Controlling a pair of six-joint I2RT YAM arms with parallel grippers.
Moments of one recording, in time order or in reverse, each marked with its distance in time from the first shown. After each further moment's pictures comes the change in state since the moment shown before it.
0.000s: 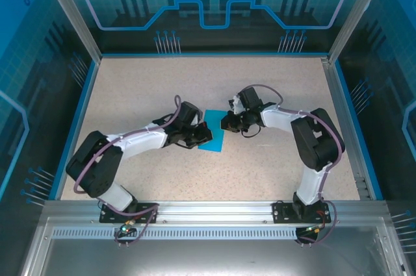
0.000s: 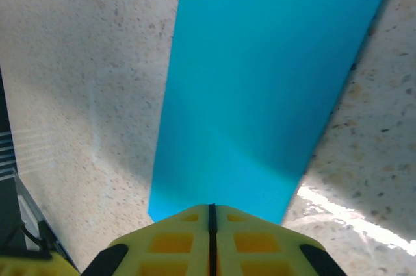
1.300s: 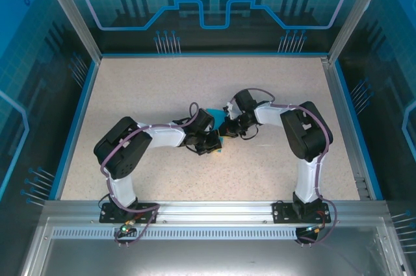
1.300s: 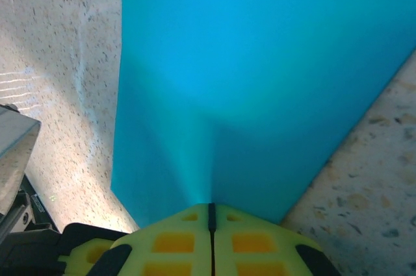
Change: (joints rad) left arm -0.061 0.240 0.082 0.029 0.011 -0.064; right arm 0.003 0.129 0.075 -0.117 -0.085 -0.150
